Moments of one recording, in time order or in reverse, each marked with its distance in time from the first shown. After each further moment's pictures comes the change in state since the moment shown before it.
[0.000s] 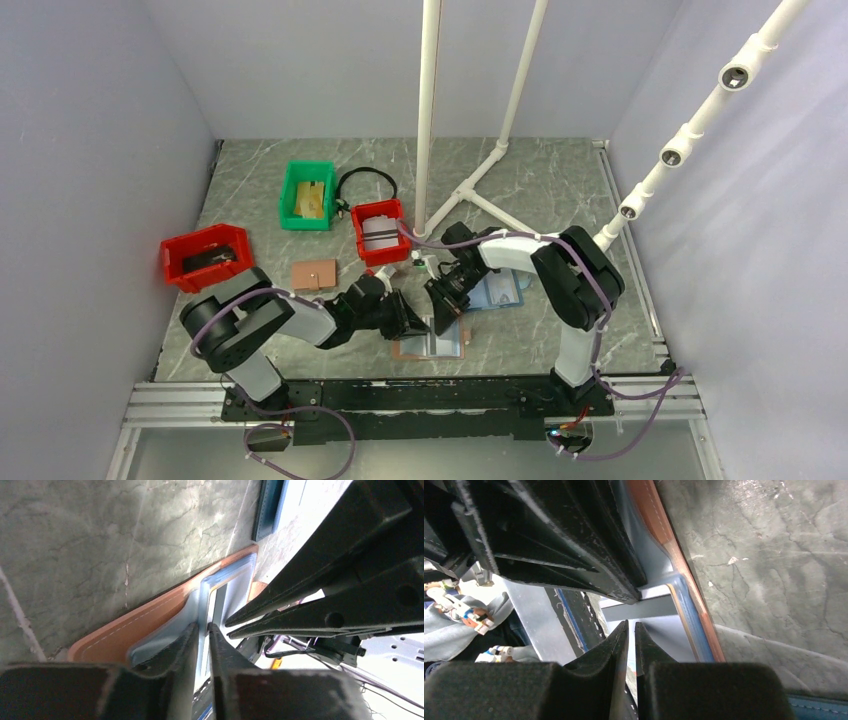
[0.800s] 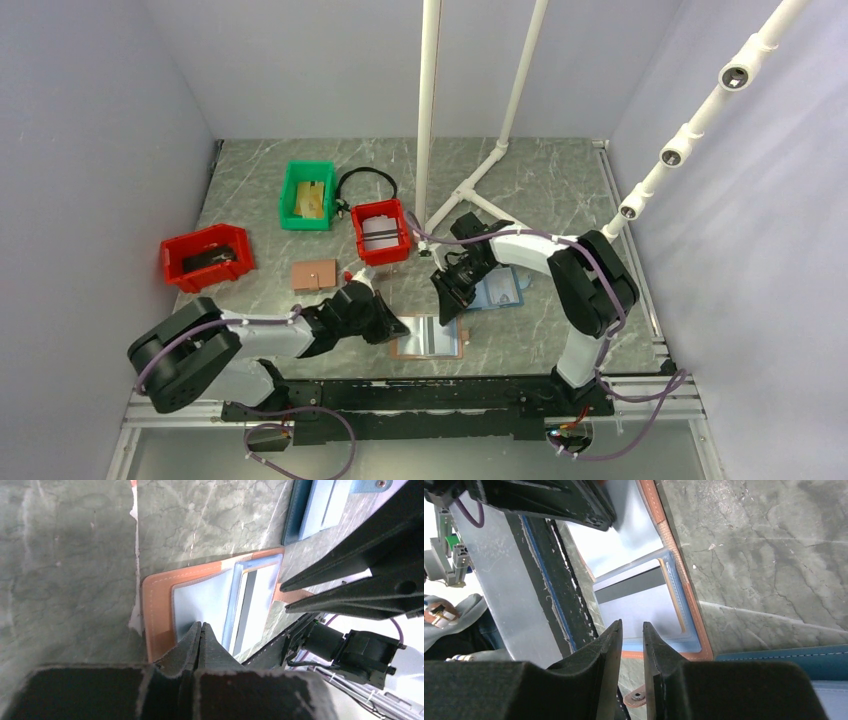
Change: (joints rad) left arm -0.013 -0.249 -0.061 -0.256 -0.179 0.023; right arm -0.045 -0.082 0.007 -0.039 0.014 -0.106
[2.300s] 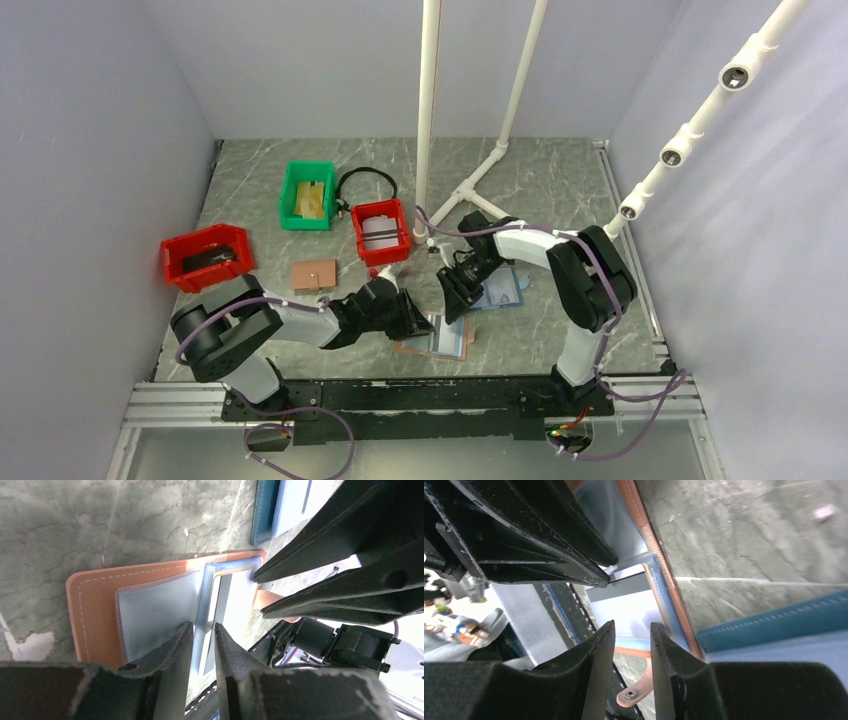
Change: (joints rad) left arm -0.071 0.201 0.130 0.099 0.024 -0.018; right arm -0.063 0.048 0.011 -0.058 0.016 0.055
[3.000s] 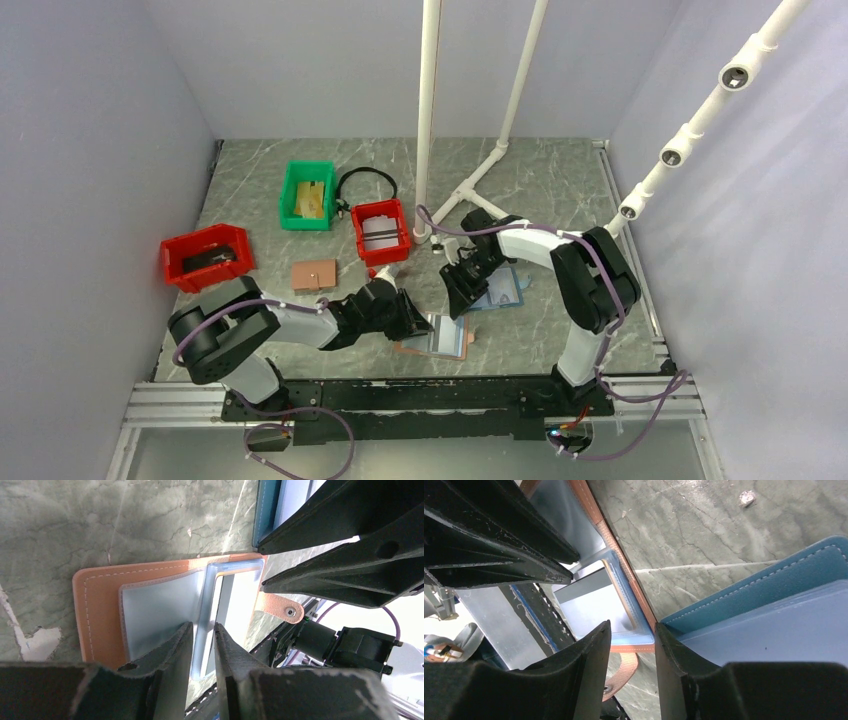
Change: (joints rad) left arm -0.007 -0.018 -0.012 -0.006 -0.030 -0.002; right arm -0.017 -0.036 -0.004 0.029 0.140 0.011
